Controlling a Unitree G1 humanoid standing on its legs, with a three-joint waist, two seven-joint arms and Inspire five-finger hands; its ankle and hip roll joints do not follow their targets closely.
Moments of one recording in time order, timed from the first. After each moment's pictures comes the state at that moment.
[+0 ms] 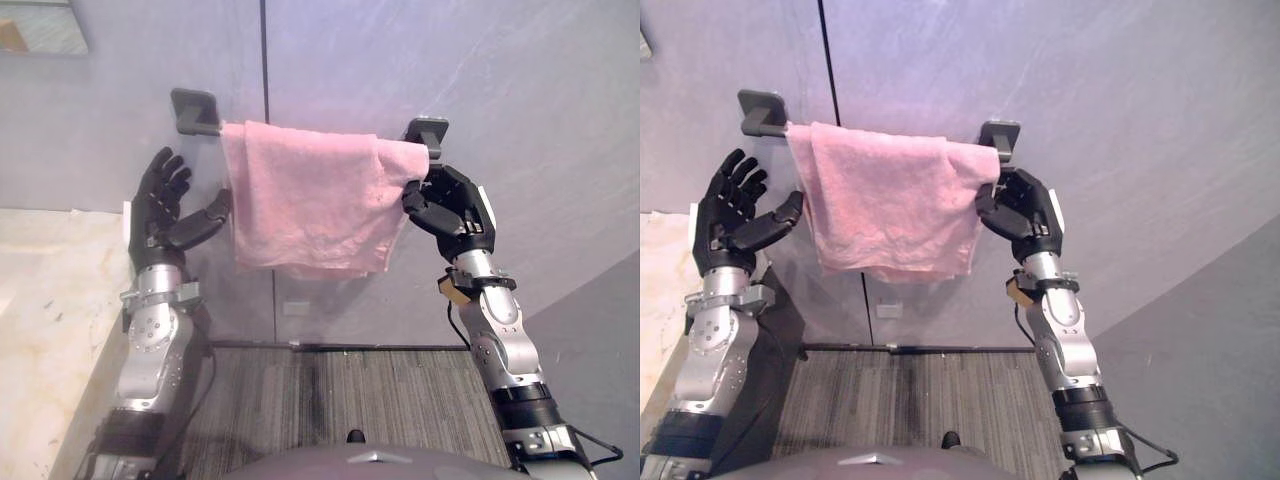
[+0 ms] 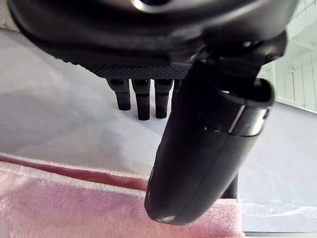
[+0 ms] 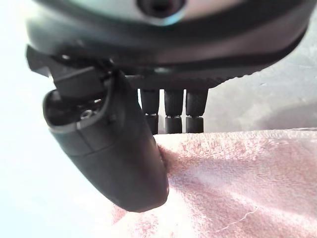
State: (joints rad) left arm 0.01 0.41 0.01 -0.05 -0.43 -0.27 0.30; right arm -0.13 -0.30 0.05 0.01 0.47 -0.14 -0.01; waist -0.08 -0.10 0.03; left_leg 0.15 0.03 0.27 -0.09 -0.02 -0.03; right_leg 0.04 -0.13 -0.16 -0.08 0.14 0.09
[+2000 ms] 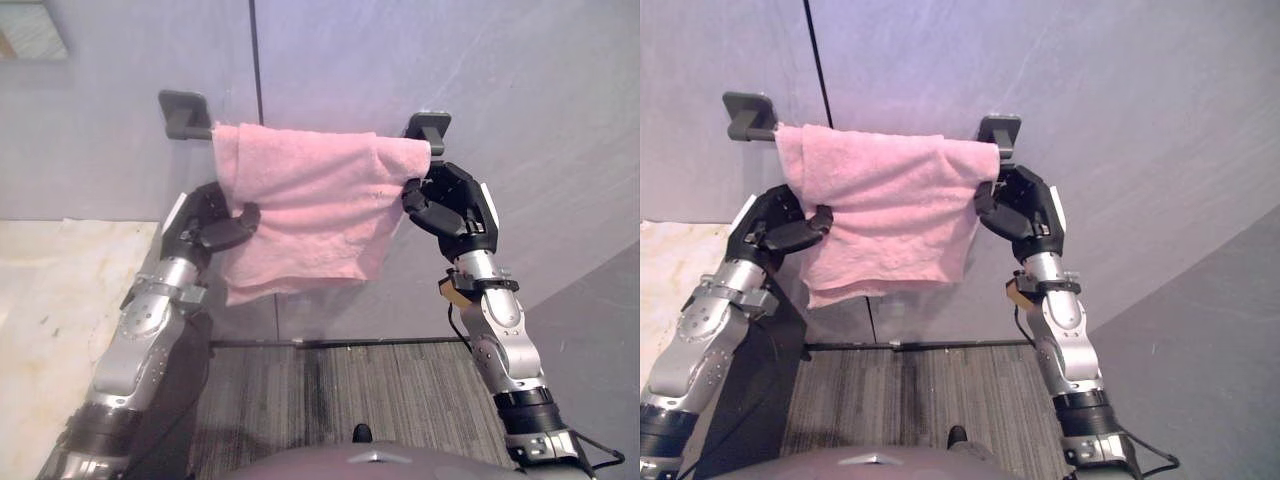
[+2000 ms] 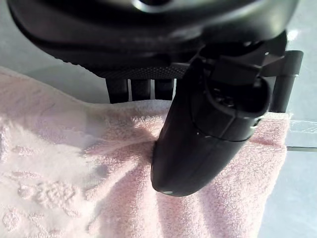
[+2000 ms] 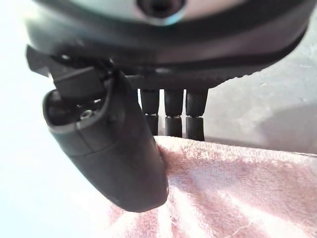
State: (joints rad) left arm 0.00 0.56 -0.02 -0.17 -0.50 -0.02 0.02; right arm -0.10 -0.30 0.05 -0.03 0.45 -0.16 -0.01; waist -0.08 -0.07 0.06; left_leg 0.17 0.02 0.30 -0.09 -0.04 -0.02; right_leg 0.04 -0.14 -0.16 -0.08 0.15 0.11
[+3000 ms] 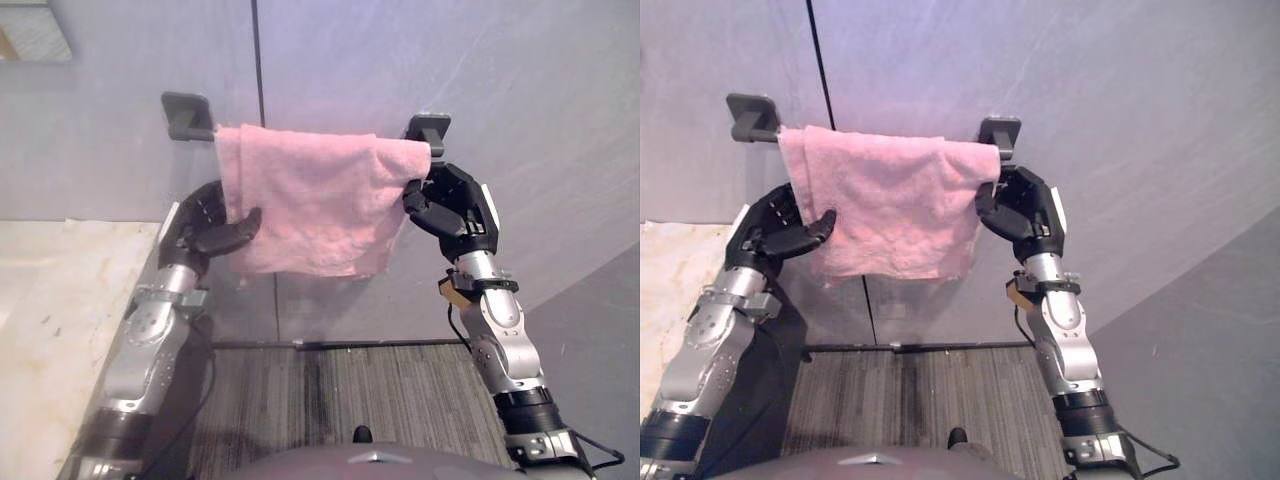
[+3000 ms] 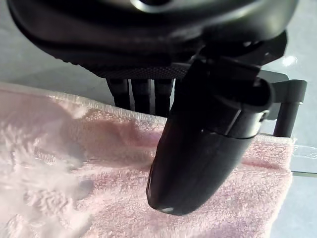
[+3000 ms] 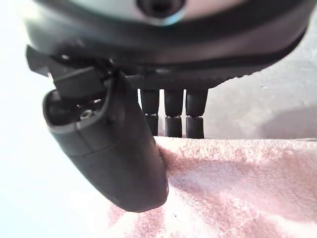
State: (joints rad) left arm 0.02 0.48 -0.01 -0.12 -0.51 -0.04 0.04; right arm -0.11 -0.30 0.05 -0.02 0.44 -0.16 -0.03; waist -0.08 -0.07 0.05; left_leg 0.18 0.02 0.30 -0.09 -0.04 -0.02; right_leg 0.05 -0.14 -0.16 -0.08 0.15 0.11
